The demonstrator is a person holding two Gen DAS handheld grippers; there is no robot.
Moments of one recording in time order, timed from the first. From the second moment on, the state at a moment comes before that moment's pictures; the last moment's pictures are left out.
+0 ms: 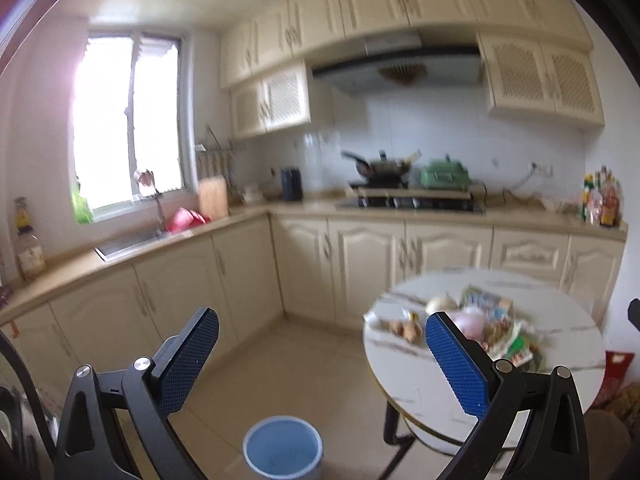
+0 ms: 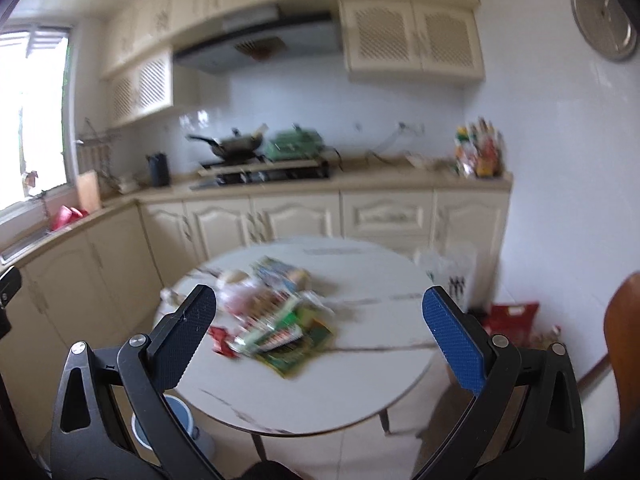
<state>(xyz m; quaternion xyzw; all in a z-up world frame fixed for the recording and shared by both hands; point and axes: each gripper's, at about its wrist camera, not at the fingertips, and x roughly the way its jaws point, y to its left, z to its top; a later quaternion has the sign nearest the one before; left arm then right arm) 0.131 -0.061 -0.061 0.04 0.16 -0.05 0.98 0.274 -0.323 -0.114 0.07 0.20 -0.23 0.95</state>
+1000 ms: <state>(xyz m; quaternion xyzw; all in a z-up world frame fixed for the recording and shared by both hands) 0.582 -0.126 -0.198 0.06 0.35 -0.16 0.92 0.444 -0.389 -0.230 0.10 0.34 -0.22 0.91</state>
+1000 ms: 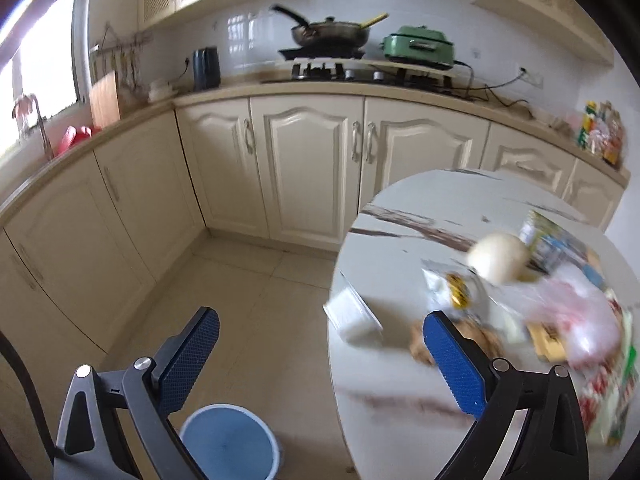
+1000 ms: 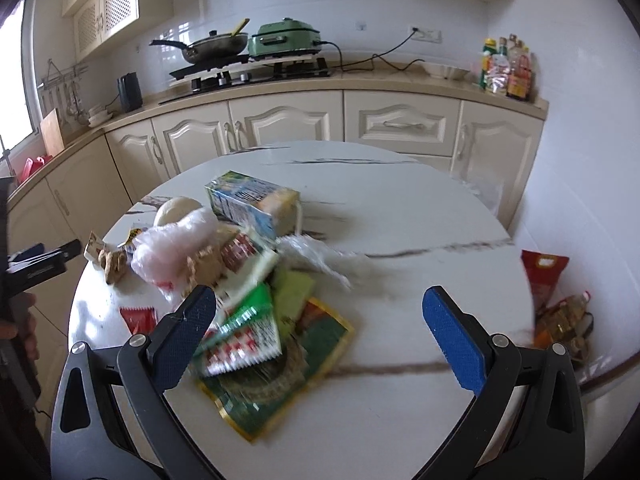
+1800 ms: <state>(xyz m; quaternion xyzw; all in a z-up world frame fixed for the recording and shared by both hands) 0.694 -0.142 -0.229 0.06 0.37 -0.20 0.90 0.500 -0.364 -0.239 0.07 0.35 -0.19 0.91</state>
